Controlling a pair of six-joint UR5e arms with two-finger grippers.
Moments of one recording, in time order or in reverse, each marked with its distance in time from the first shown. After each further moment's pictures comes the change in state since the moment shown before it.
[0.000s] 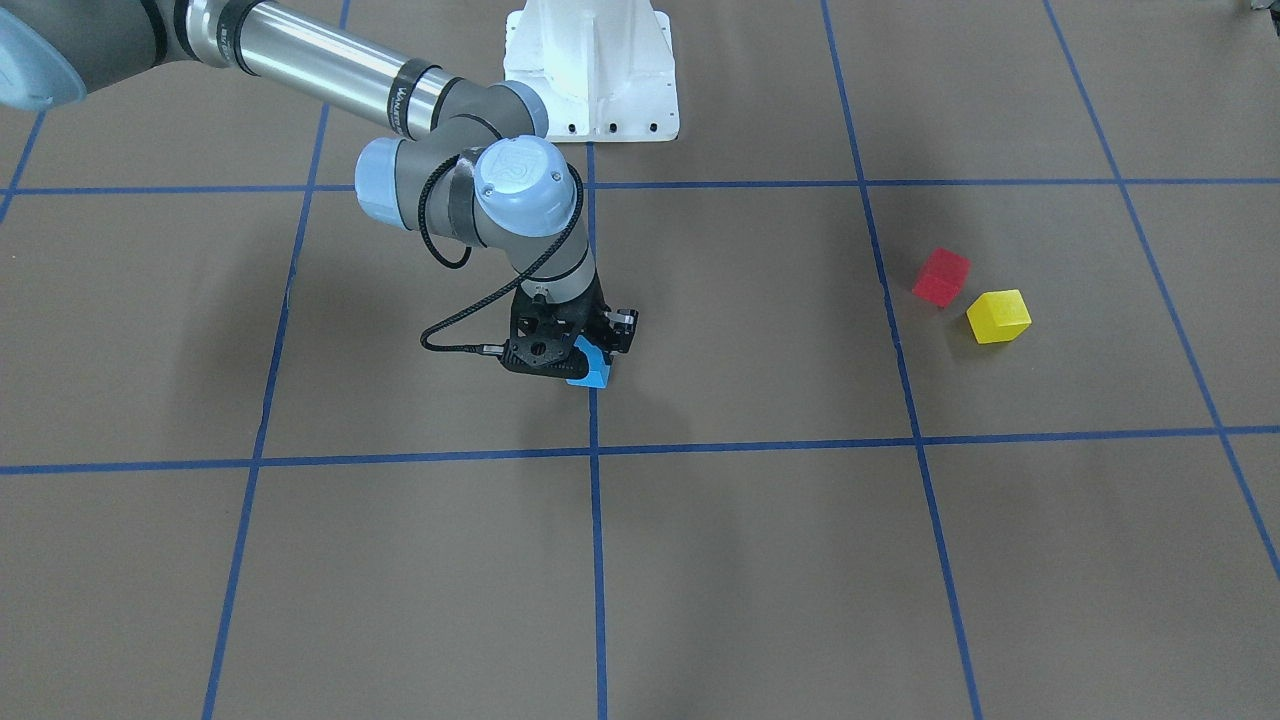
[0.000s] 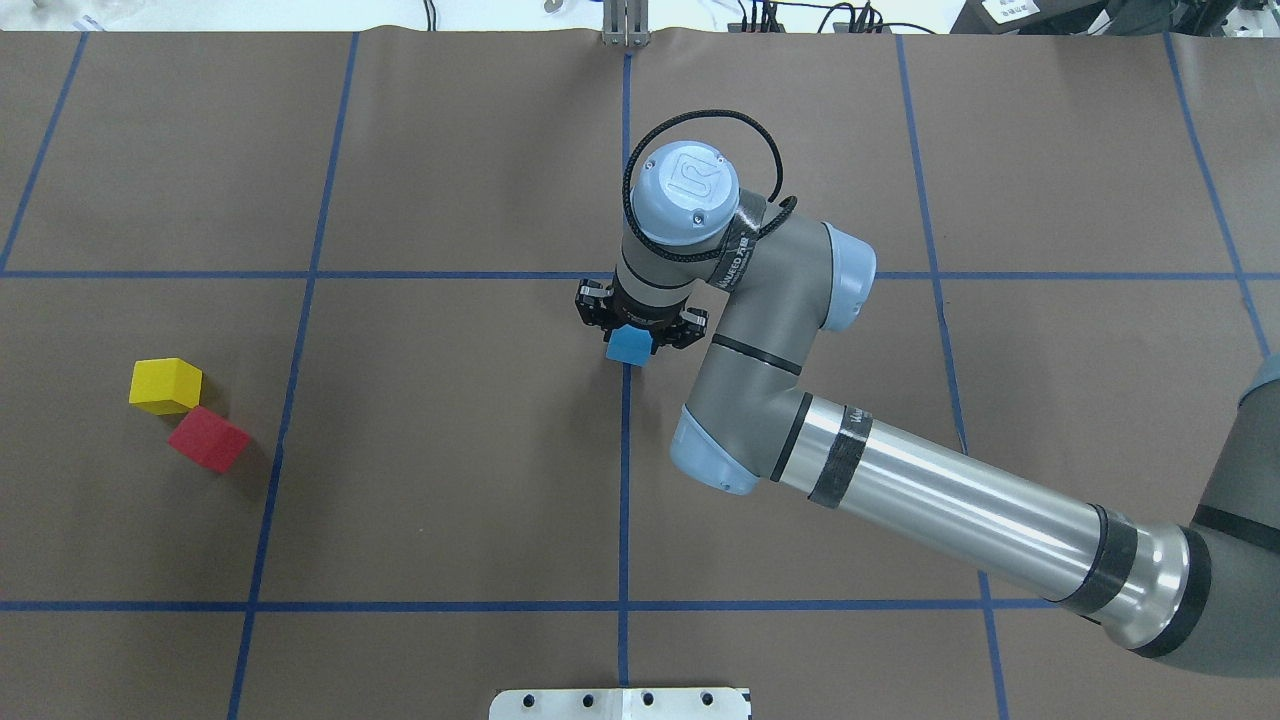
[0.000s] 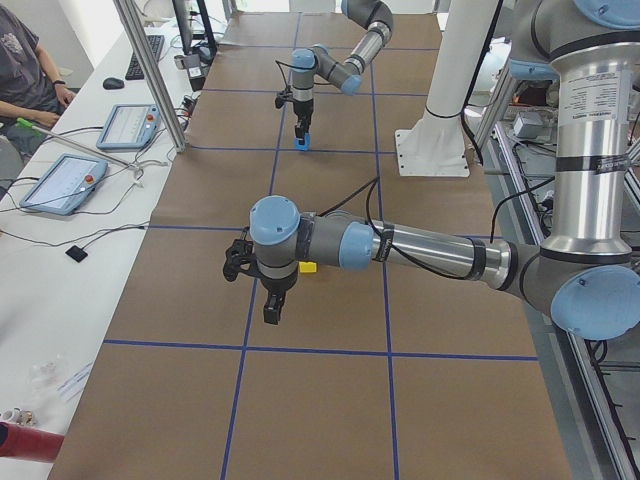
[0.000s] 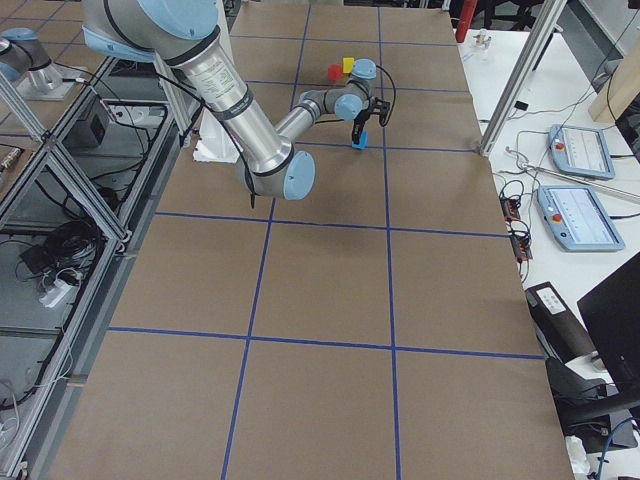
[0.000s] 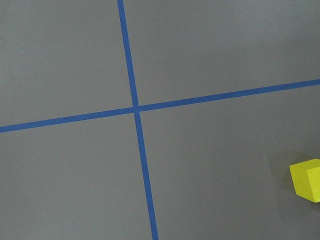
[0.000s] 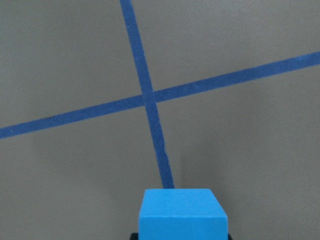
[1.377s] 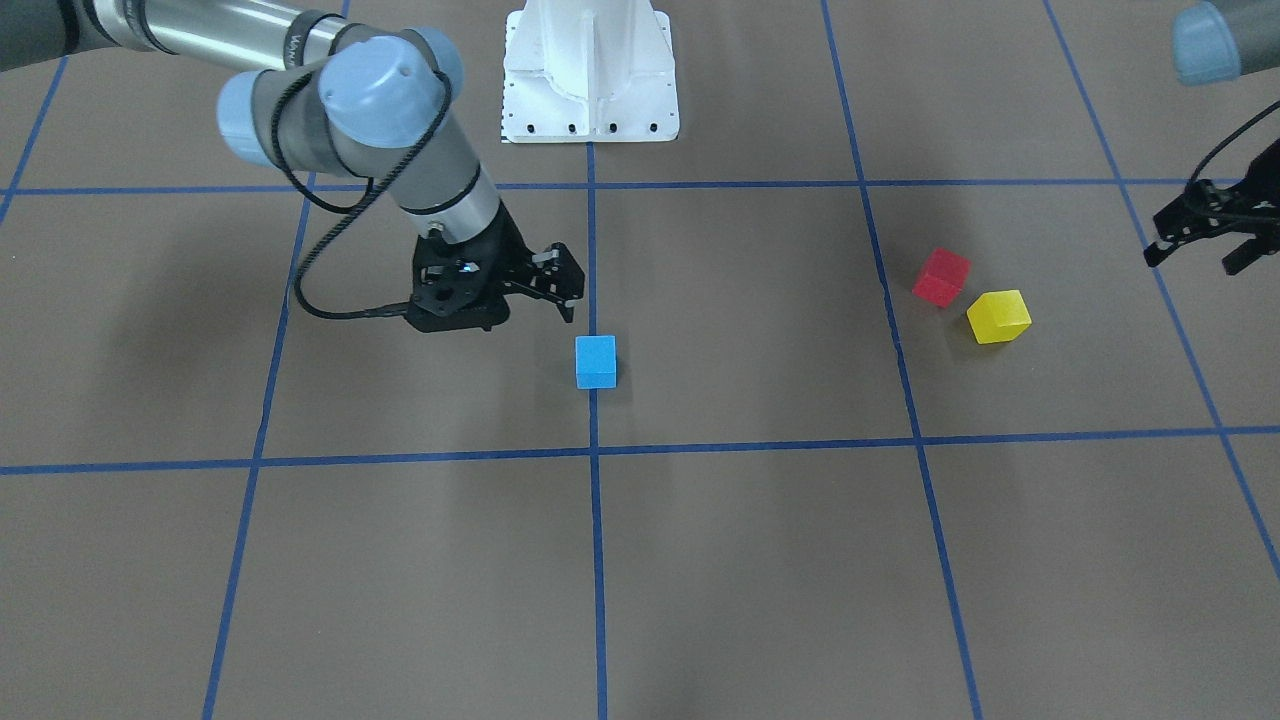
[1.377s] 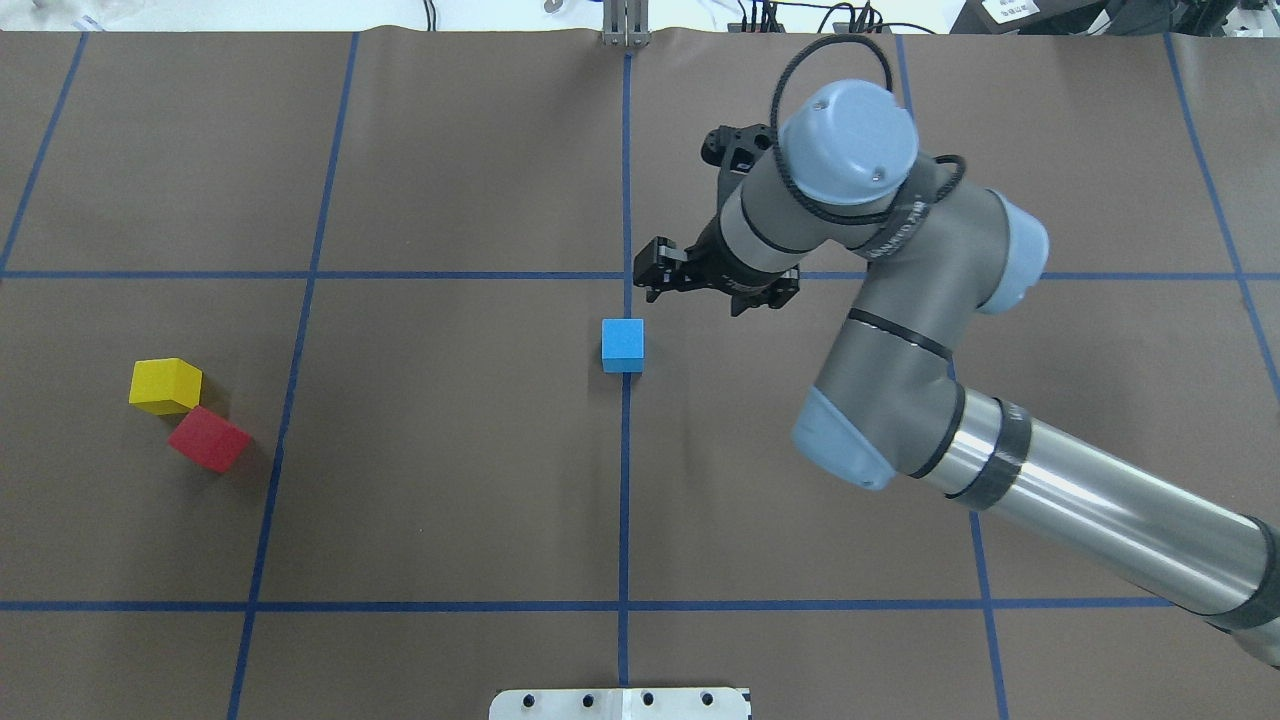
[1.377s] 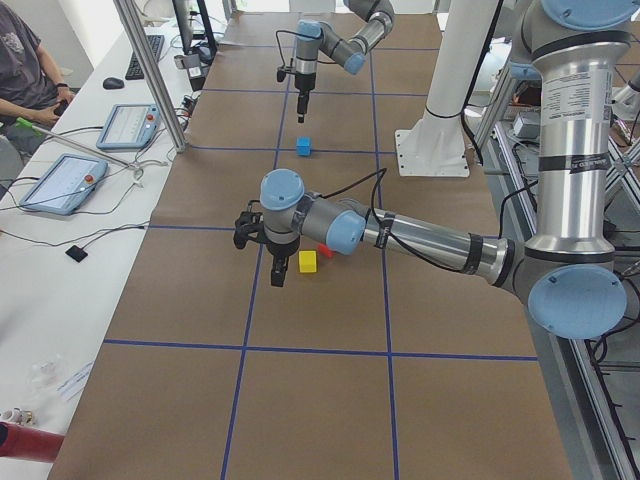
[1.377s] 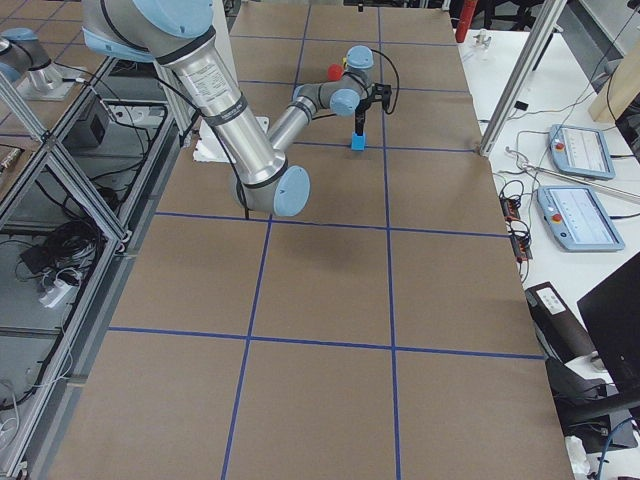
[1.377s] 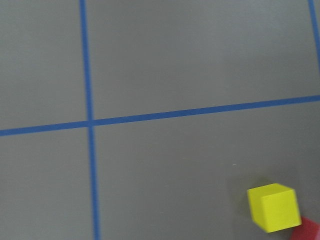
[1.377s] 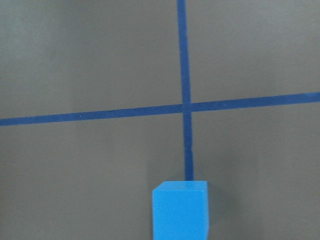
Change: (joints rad) left arm 0.358 0.009 -0.115 -0.284 0.097 -0.533; right arm 0.117 -0.241 0.372 -0.006 0.070 -0.189
